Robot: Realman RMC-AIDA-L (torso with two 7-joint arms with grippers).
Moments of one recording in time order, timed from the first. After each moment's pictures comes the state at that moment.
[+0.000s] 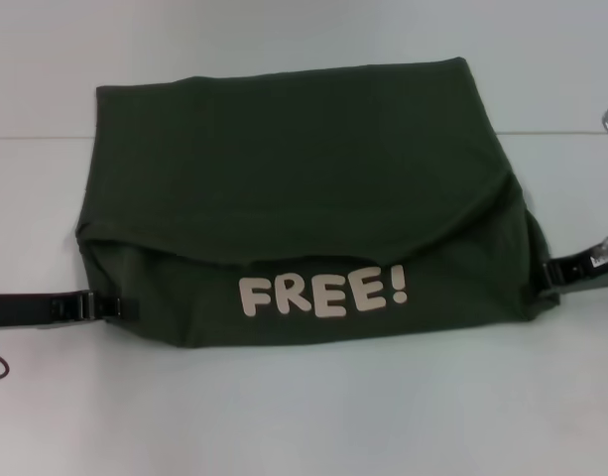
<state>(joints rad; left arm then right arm) -0.58 -2.05 0.36 0.73 2.48 1.48 -2.11 0.80 1.98 -0.82 -0.69 -2.66 -1.32 2.52</state>
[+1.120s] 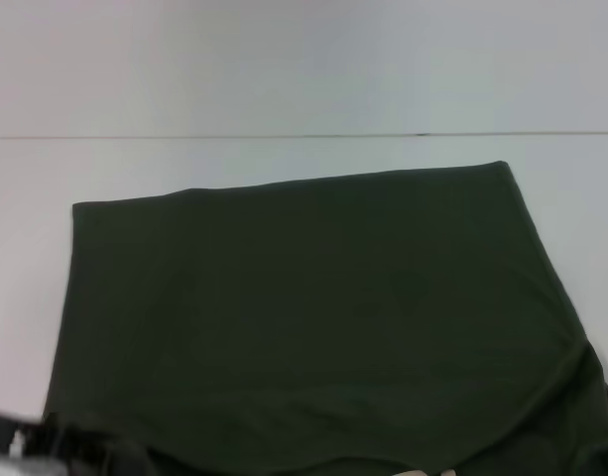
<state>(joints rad) -0.57 -2.01 0.29 0.73 2.74 2.06 -2.23 0.63 1.95 -0.68 -0.74 -2.65 -1.89 2.20</state>
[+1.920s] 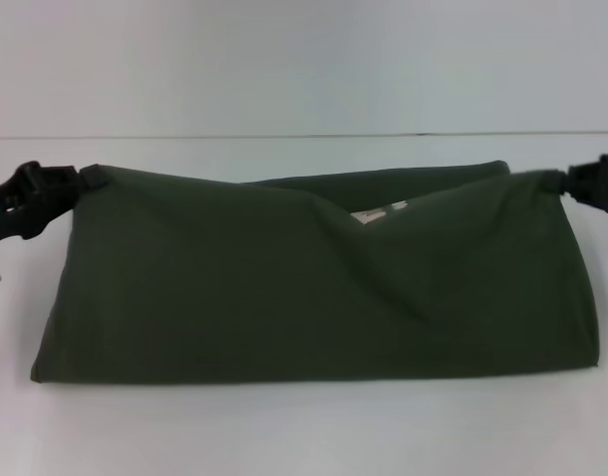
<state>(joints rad) -0.62 -1.97 -0.04 0.52 2.30 1.52 -2.14 0.69 1.93 -0.37 -0.53 -2.22 -1.34 2.27</state>
